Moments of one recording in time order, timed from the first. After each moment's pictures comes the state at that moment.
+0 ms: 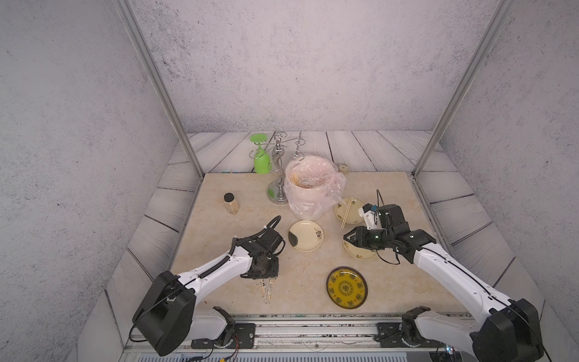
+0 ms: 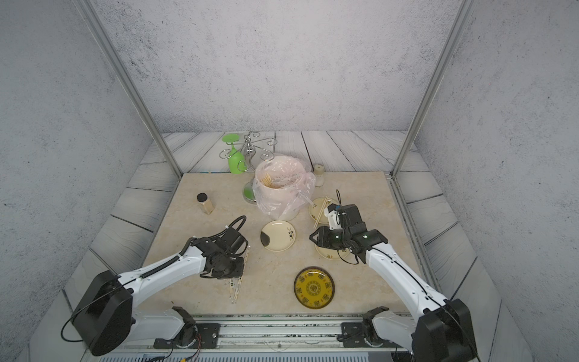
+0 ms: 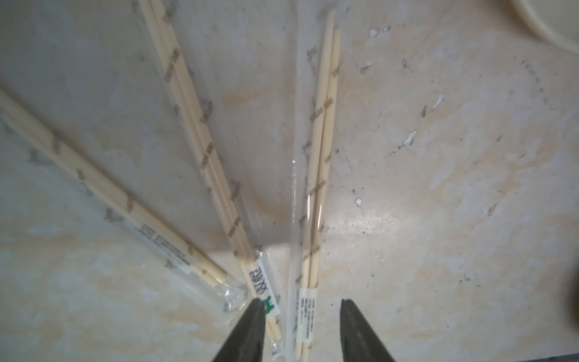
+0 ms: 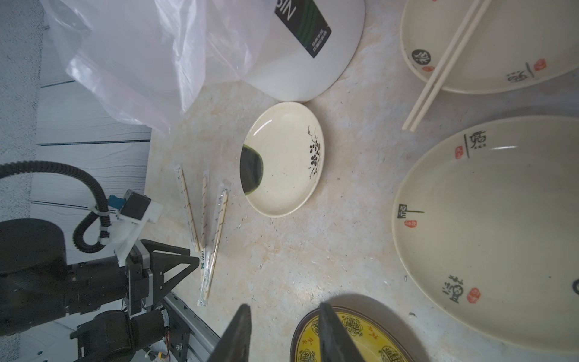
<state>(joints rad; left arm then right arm) -0.66 1.34 0.76 -0.81 0.01 -0.60 0.38 1.16 0.84 -0.53 -0.46 0.51</state>
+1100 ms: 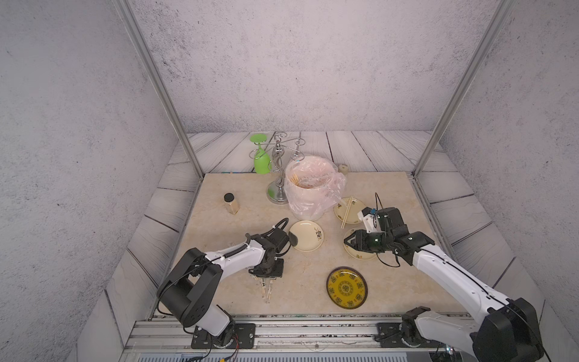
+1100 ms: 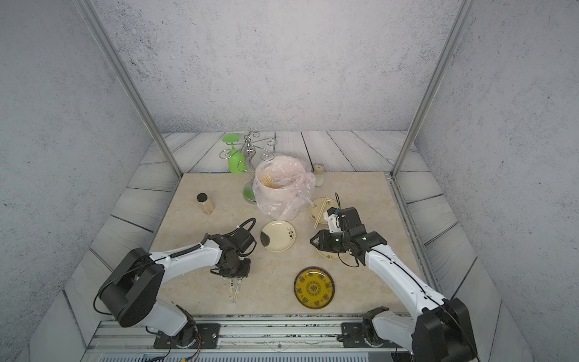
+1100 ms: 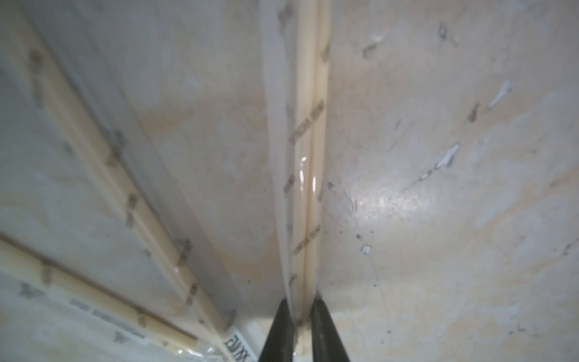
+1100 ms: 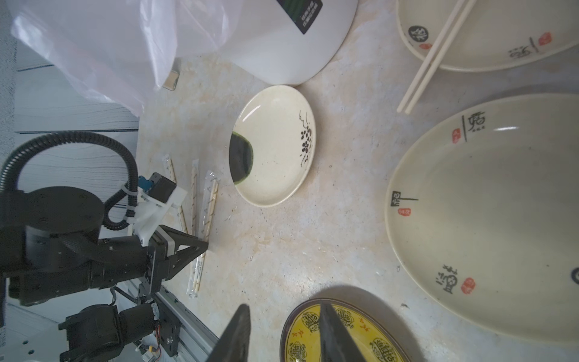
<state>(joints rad) -0.66 1.53 0.79 -0.73 0.03 -0.54 0.38 1.16 0.81 -0.53 -0.46 0.49</state>
